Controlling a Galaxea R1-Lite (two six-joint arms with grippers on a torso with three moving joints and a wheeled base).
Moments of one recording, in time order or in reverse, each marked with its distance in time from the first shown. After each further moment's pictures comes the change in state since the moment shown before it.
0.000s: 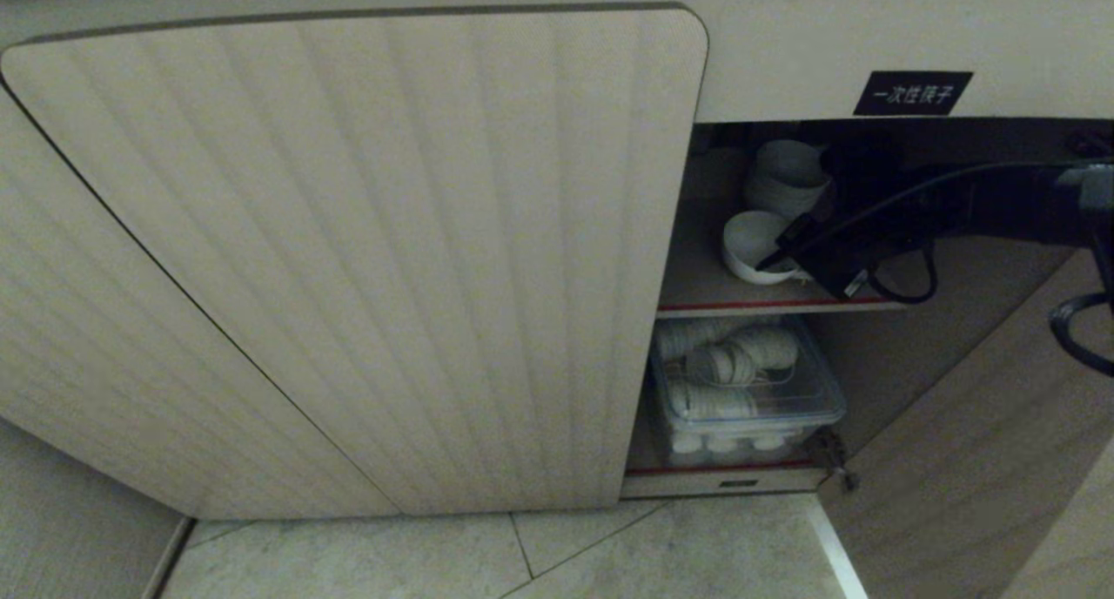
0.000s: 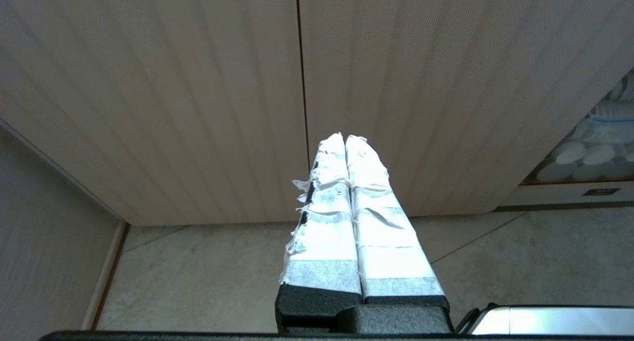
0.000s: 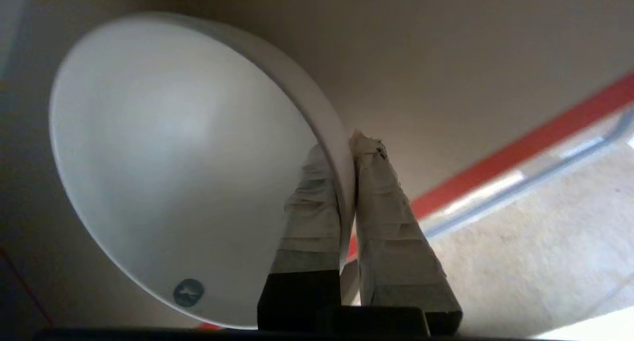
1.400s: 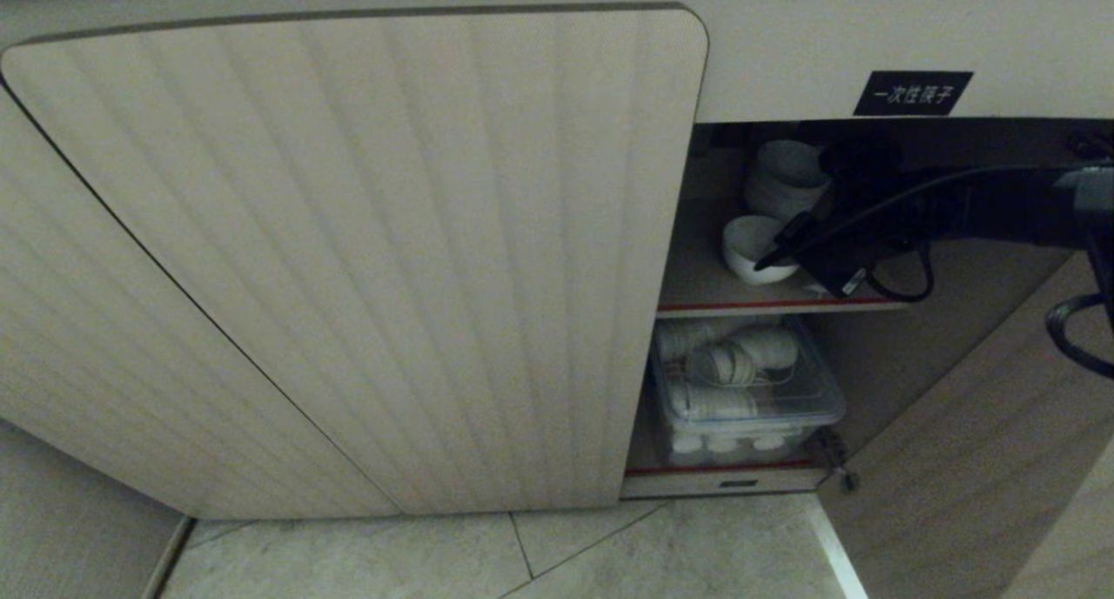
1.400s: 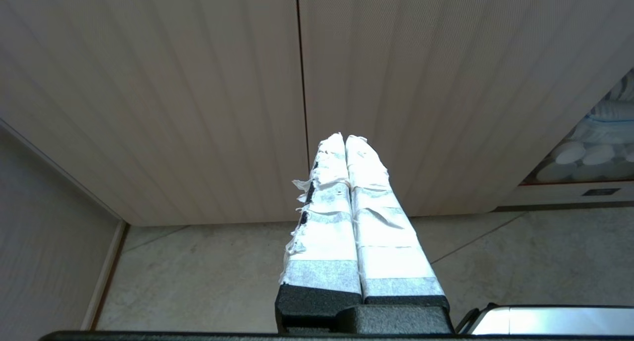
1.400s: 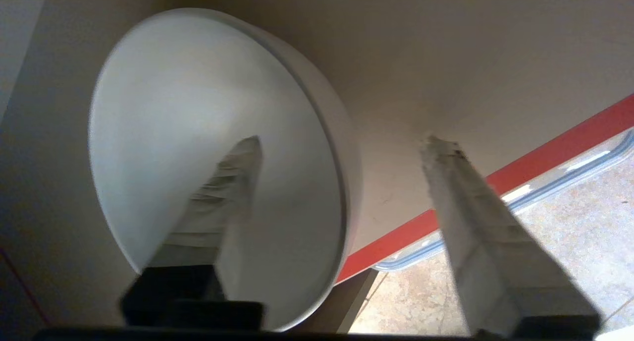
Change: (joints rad) left arm 0.000 0.000 0.000 0.000 0.000 0.000; right arm 0.000 0.008 0.001 -0.026 -0.015 -0.001
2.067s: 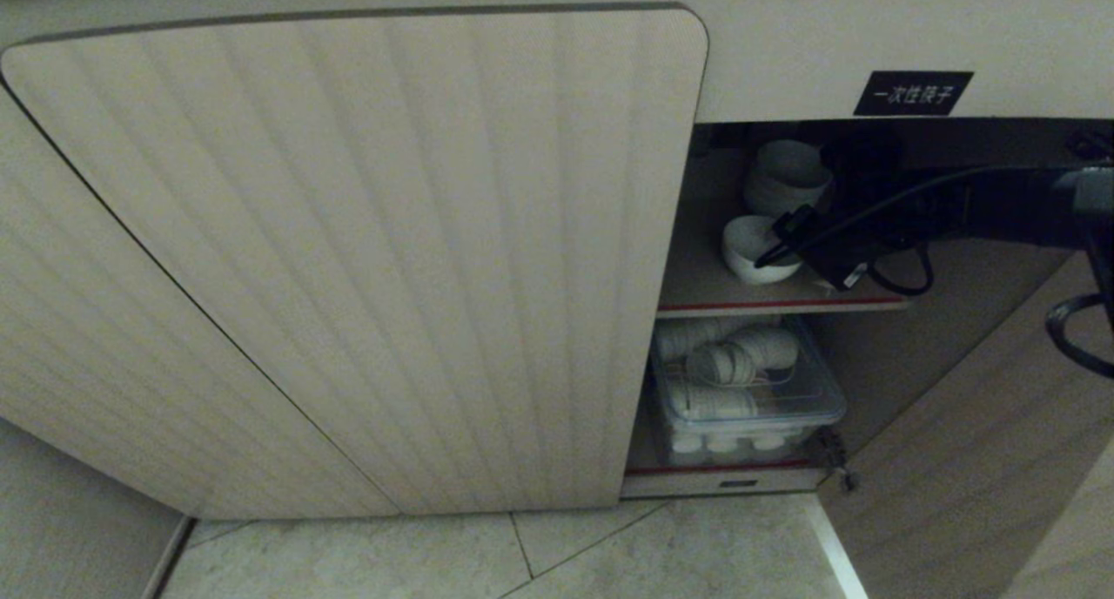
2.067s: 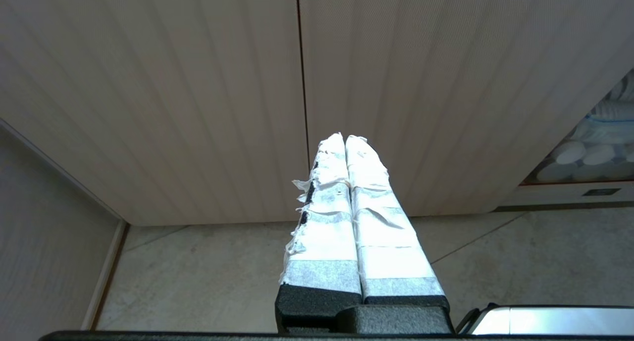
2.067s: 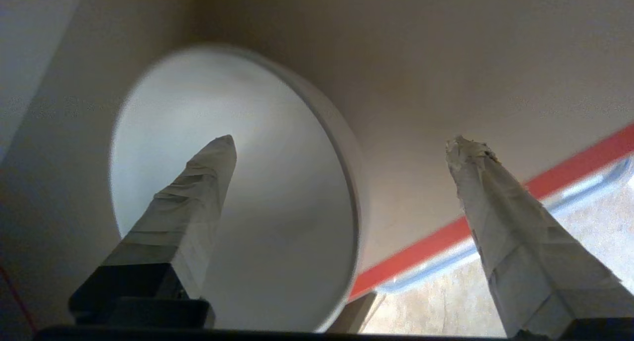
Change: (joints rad) left arm 0.000 0.000 0.000 0.000 0.000 0.000; right arm 0.001 0.000 0.003 -0.052 -0.045 -0.030
